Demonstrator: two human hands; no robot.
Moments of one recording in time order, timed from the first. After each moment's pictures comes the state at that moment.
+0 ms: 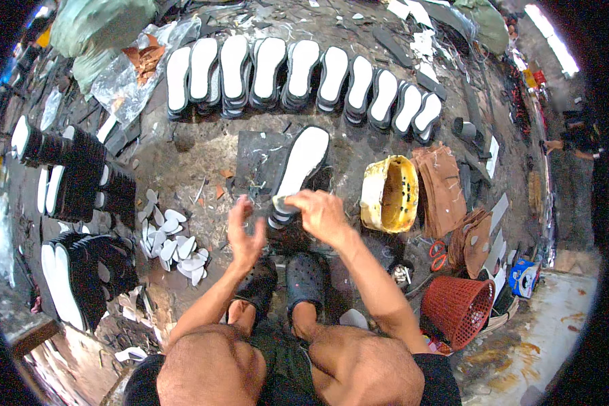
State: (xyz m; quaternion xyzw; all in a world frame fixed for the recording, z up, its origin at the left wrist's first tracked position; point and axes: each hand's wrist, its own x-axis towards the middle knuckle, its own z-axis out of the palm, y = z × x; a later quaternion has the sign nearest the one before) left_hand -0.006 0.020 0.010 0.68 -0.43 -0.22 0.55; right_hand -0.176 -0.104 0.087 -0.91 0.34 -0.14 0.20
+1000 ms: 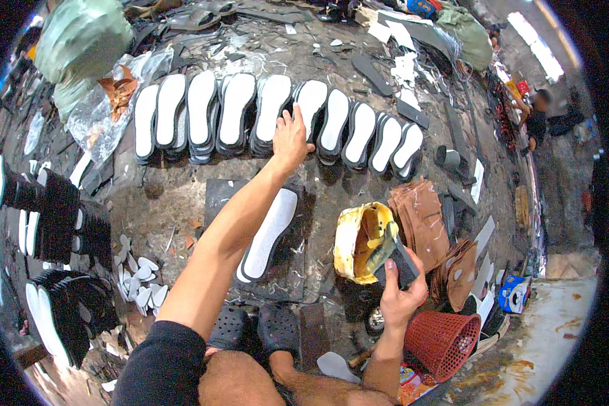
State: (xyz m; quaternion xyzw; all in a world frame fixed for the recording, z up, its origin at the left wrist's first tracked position) left_hand -0.045 -0.347 0.052 0.72 -0.62 -0.08 0.29; right_hand -0.292 -0.103 0.209 -0.60 0.63 -0.44 0.23
